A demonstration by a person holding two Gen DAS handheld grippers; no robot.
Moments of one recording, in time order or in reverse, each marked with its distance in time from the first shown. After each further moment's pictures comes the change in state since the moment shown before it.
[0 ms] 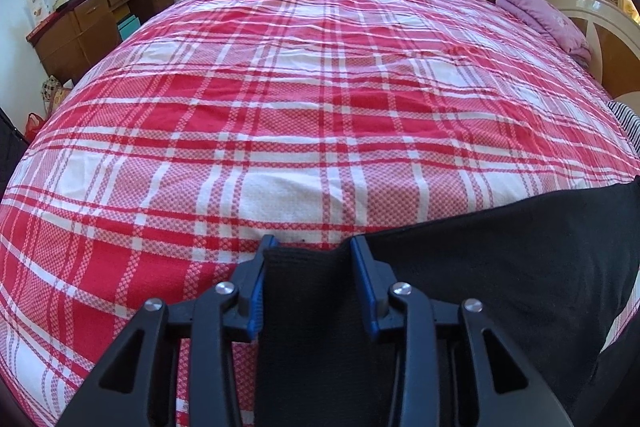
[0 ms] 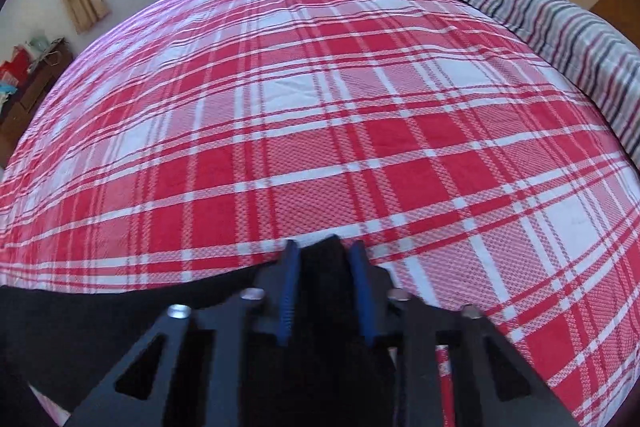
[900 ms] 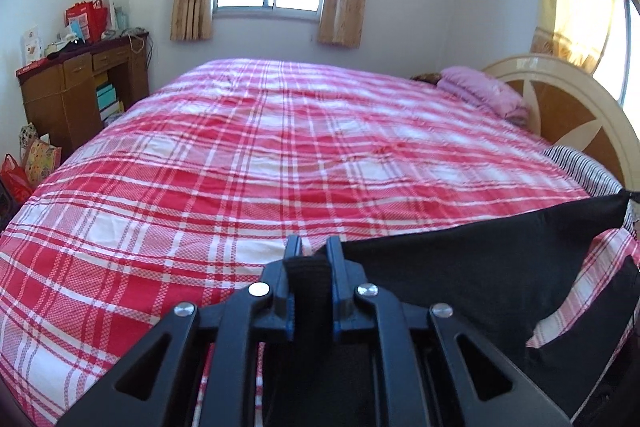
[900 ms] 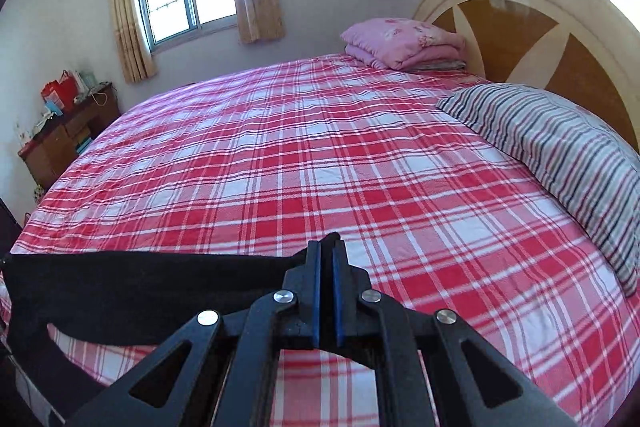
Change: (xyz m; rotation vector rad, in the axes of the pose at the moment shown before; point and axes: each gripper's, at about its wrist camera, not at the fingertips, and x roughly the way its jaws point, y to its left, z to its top) left arm -0.104 0.015 -0.023 0.022 -0.383 -0.200; right arm -0.191 0.007 -0.082 -0.049 -0.345 0.060
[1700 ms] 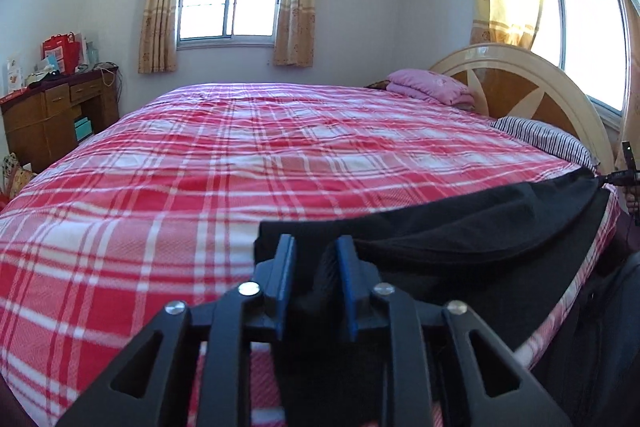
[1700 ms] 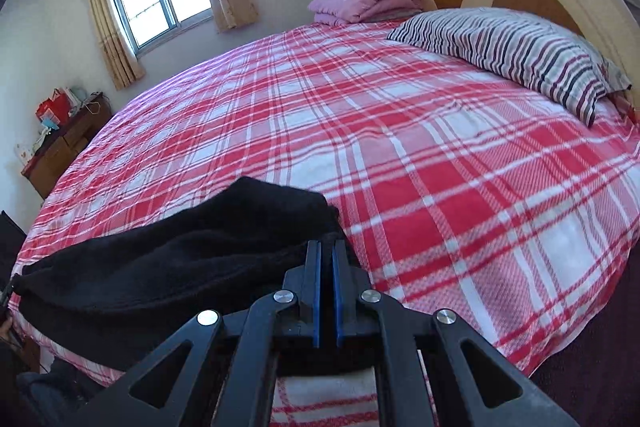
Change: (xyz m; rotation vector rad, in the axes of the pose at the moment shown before) left arm -0.090 0.011 -0.119 0.129 -0.081 -0.109; right arm -0.075 -0.055 -0.164 0.147 0.077 0.025
